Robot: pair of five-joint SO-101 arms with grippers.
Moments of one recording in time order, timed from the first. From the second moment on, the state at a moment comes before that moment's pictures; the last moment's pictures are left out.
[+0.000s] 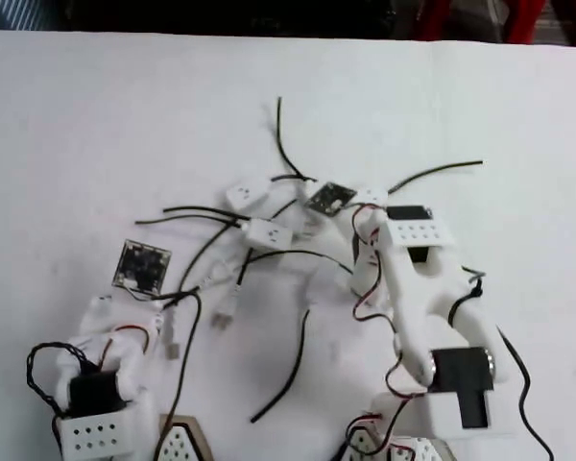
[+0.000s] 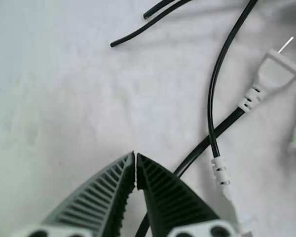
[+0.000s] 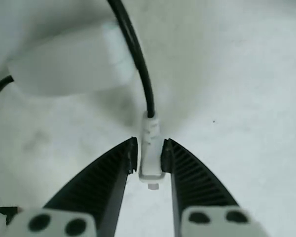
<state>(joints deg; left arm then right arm) -14.2 -104.0 96.4 68.9 -24.4 -6.2 -3.6 38.5 65.4 47.1</state>
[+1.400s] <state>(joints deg) -3.1 -104.0 88.6 68.4 -27.6 -6.0 -53.4 52.3 66.1 7.5</state>
